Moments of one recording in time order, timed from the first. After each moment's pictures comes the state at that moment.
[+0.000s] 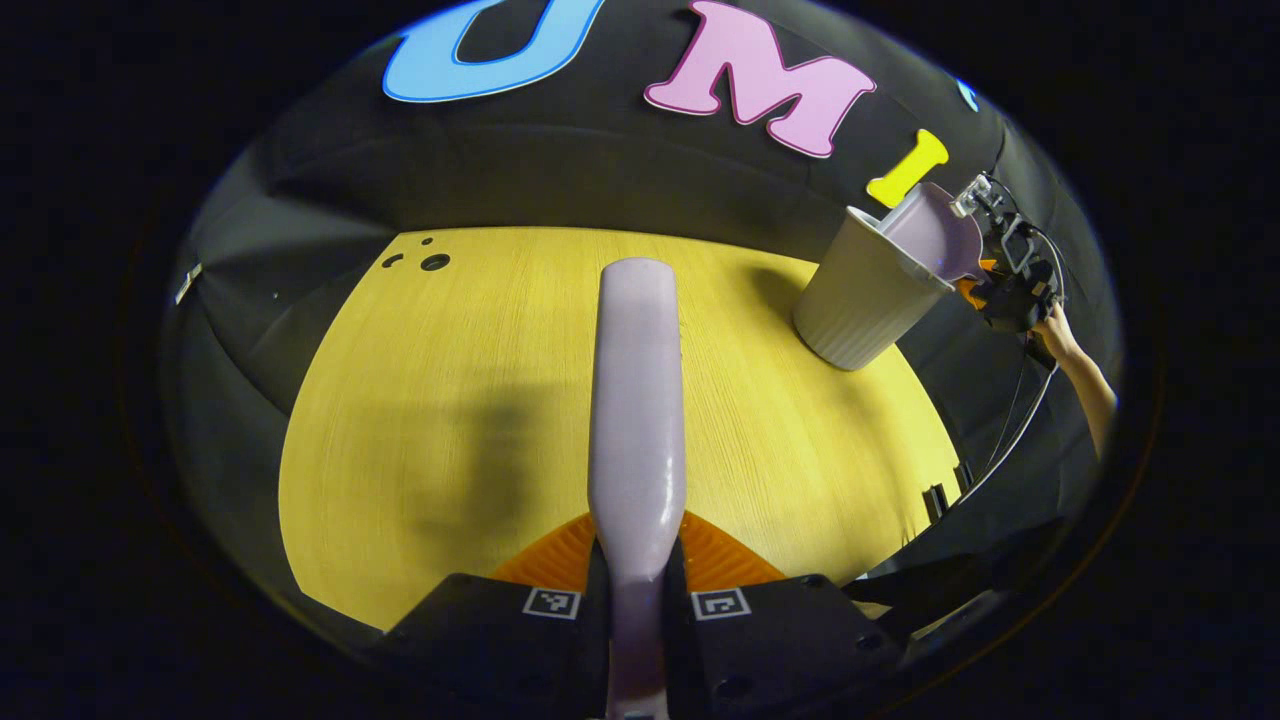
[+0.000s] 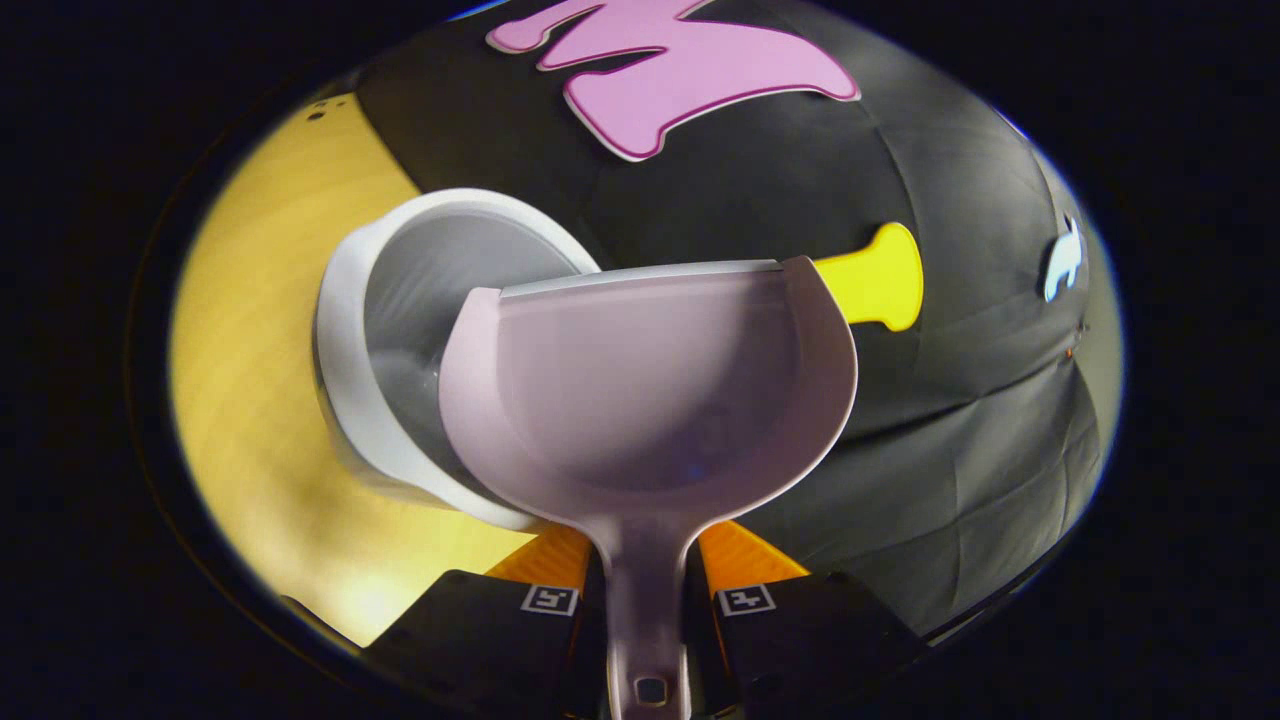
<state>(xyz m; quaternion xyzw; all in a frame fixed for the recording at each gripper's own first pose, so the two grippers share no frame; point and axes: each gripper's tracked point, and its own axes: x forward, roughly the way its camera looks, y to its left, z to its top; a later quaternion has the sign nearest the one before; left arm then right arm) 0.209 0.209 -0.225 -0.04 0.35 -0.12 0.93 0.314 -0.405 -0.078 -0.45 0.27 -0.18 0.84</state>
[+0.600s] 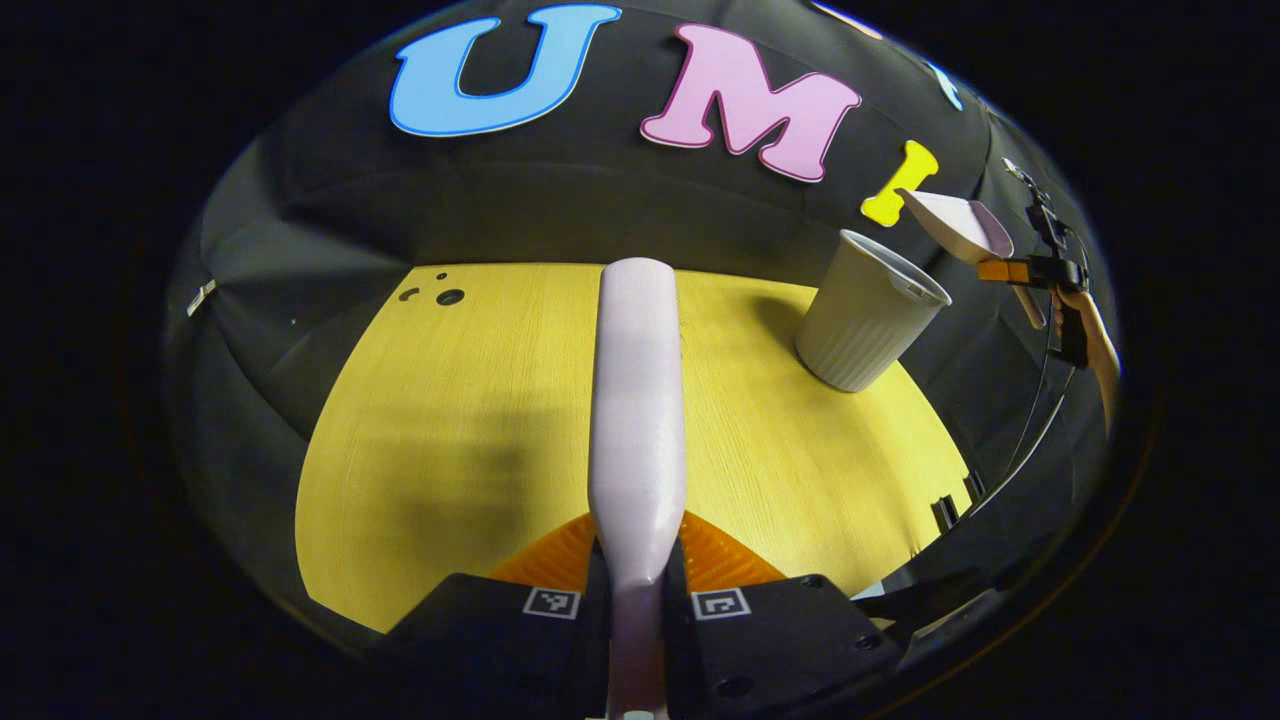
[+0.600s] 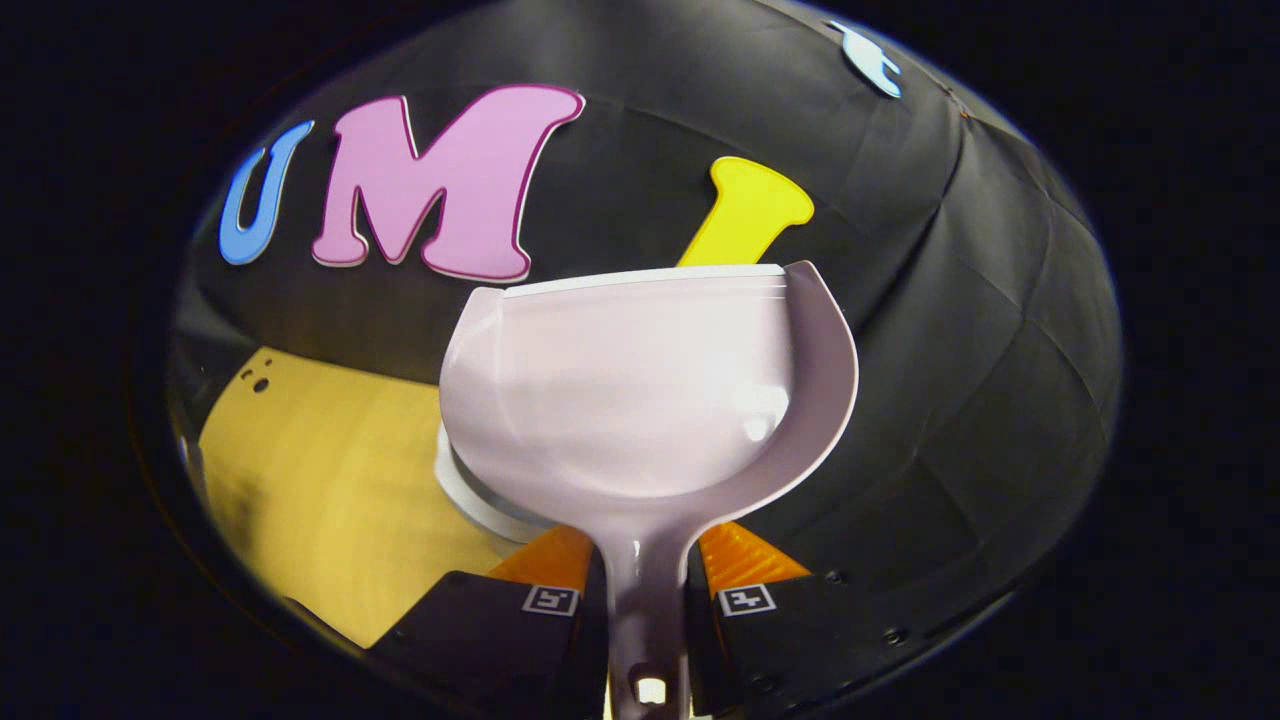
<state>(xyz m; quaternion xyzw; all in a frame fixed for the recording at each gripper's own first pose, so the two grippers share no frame) 0.204 0.209 -0.204 -0.02 0.29 -0.11 0.95 0.321 -0.370 -0.046 -0.12 0.22 -0.16 0.95</state>
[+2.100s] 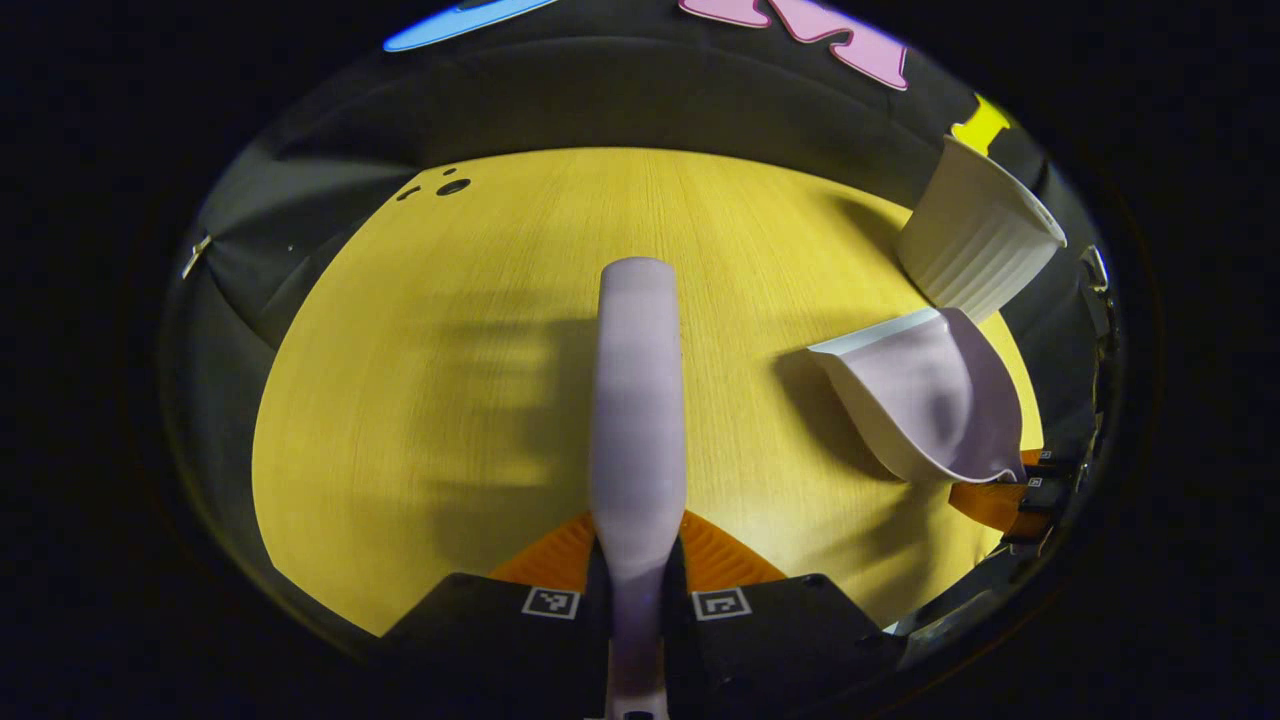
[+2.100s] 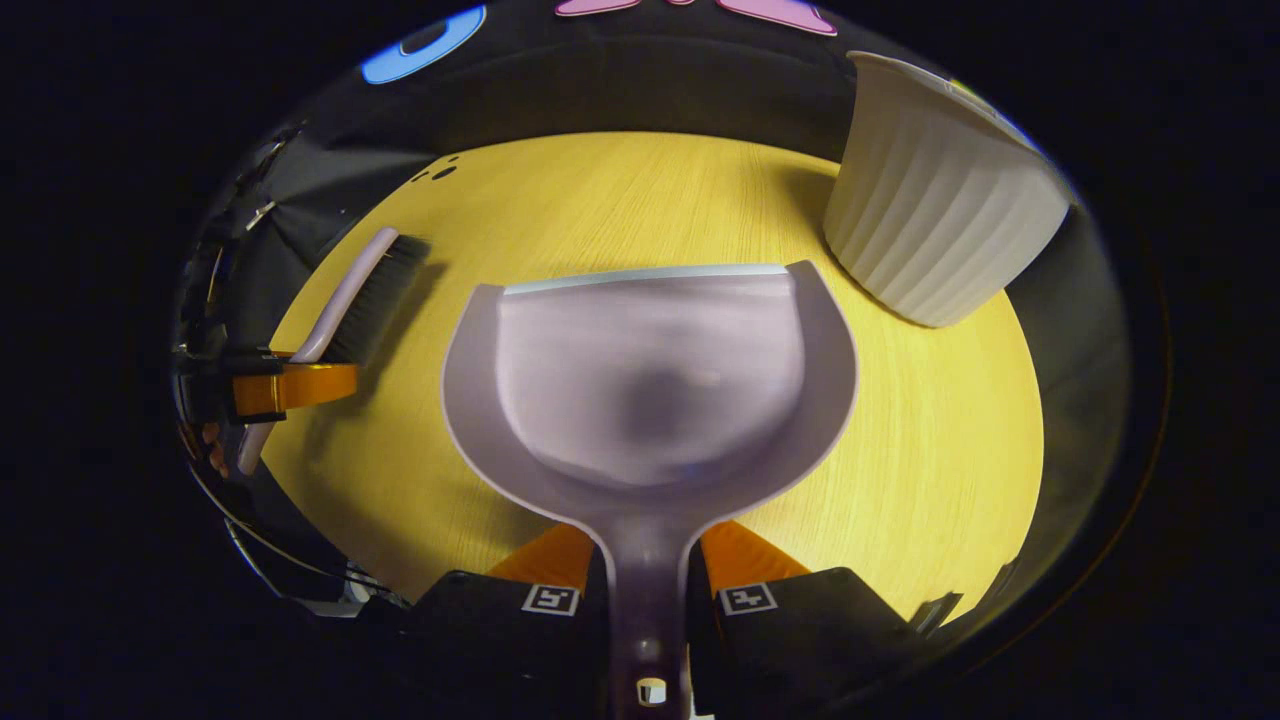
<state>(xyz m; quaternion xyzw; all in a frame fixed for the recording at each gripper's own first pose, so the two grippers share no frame) 0.265 0.199 -0.349 0.00 0.43 -0.02 0.90 0.340 -0.351 -0.191 -0.05 0.49 0.06 0.87</state>
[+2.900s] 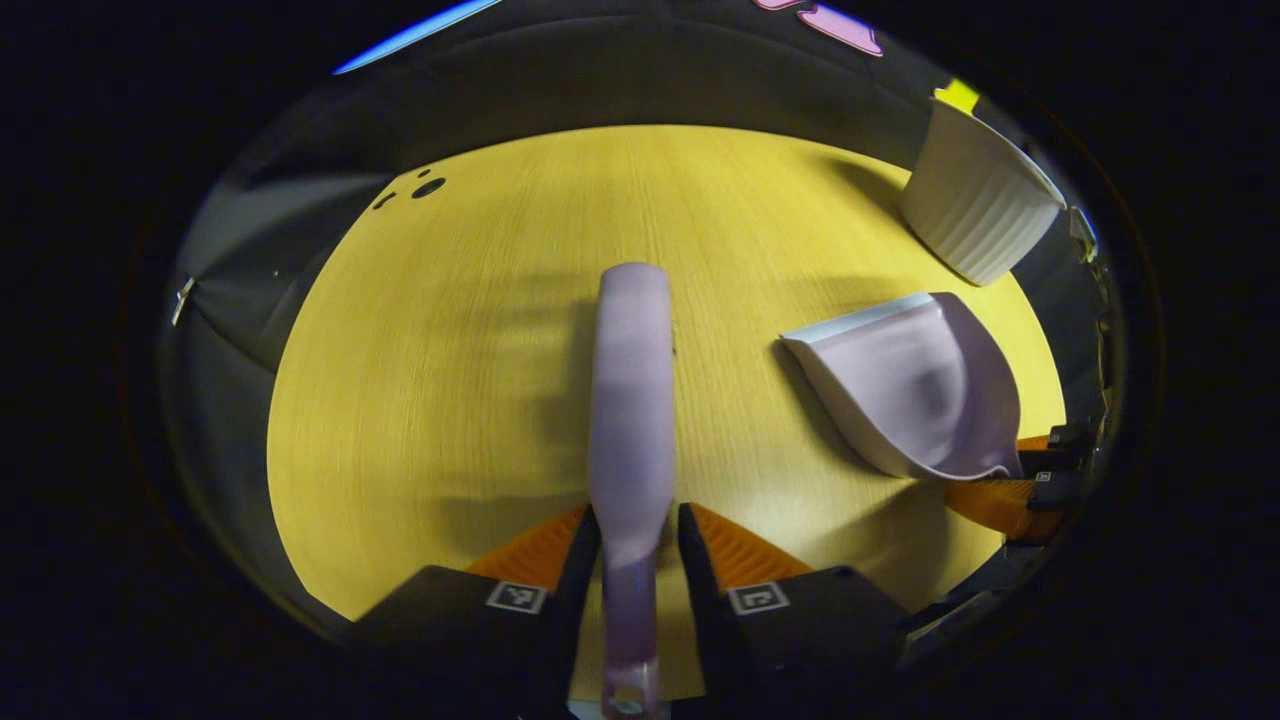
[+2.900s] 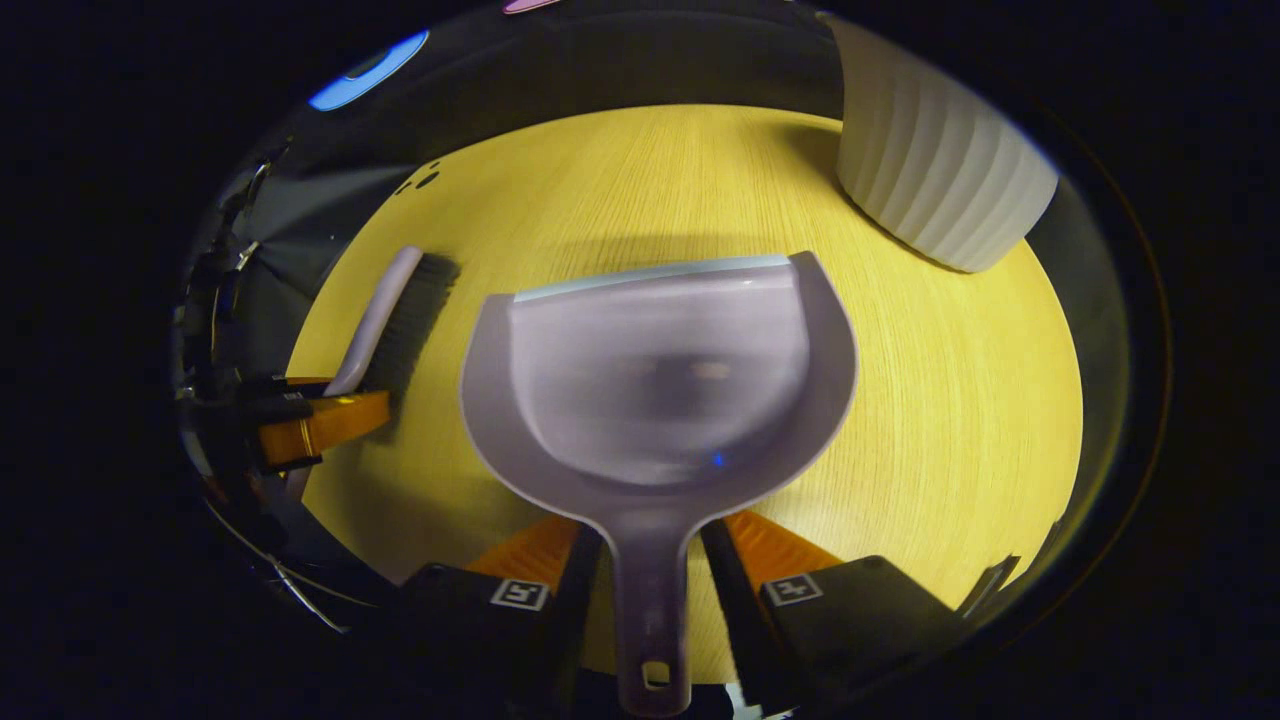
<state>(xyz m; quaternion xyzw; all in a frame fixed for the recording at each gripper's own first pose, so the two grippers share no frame) 0.259 0.191 -0.341 0.04 0.45 -0.04 0.89 0.346 -0.344 -0.173 0.03 0.51 0.07 0.85</state>
